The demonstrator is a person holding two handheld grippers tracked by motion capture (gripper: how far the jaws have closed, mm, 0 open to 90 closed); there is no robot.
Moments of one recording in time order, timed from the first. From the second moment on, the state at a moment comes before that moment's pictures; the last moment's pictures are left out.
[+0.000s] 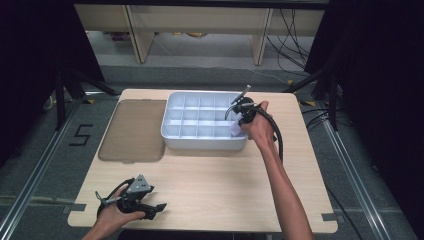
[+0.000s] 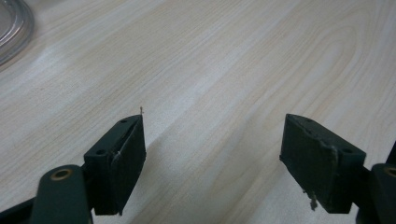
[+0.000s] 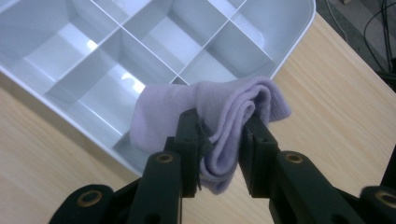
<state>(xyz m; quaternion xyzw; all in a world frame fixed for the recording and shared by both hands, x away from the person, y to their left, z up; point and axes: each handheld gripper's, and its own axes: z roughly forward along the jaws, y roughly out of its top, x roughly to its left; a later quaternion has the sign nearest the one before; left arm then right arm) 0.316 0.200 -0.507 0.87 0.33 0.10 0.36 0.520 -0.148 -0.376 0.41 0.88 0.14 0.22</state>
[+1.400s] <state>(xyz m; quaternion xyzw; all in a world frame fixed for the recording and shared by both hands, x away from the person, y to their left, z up) 0.316 0.200 -0.509 0.86 0.34 0.09 0.36 0.532 -0.142 -0.414 0.40 0.89 0.12 0.20</state>
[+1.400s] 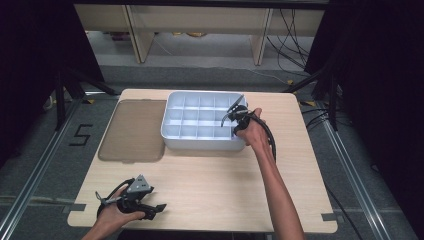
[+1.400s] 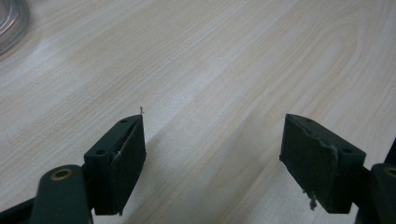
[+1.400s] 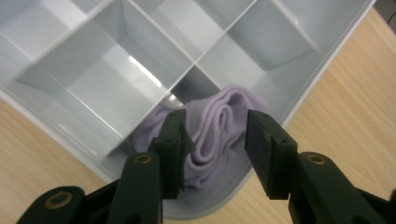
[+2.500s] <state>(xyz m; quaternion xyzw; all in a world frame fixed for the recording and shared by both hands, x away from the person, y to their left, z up) 0.315 0.198 -0.507 0.87 0.33 0.09 0.36 0.547 -0.148 -0.443 0.42 0.89 0.15 0.11</state>
